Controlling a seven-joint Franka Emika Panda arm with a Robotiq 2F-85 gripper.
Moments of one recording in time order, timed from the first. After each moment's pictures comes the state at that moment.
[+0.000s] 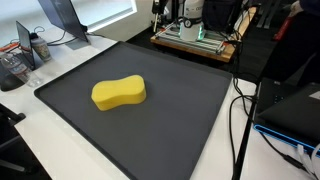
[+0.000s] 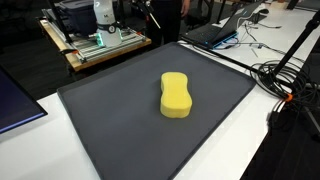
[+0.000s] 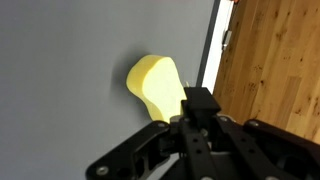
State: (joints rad) arm -2.31 0.69 2.64 -2.70 2.14 3.58 -0.71
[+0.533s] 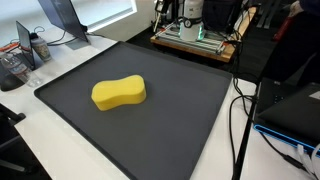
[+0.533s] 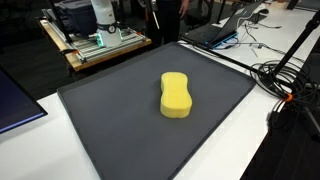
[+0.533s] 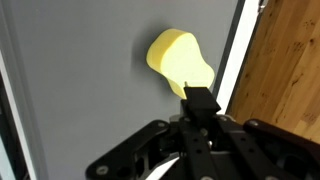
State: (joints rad) arm -1.79 0.52 2.43 -2.55 1.99 4.01 -0.30
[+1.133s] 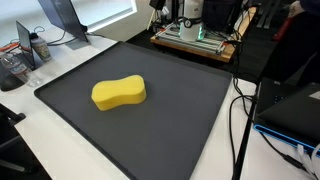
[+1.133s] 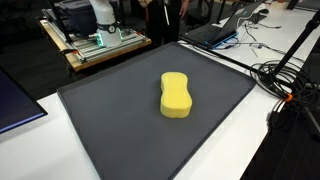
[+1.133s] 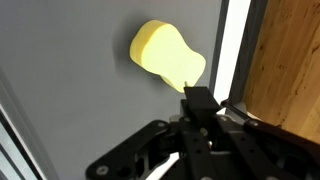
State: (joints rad) arm -1.28 0.45 1.97 -2.23 1.99 4.21 -0.24
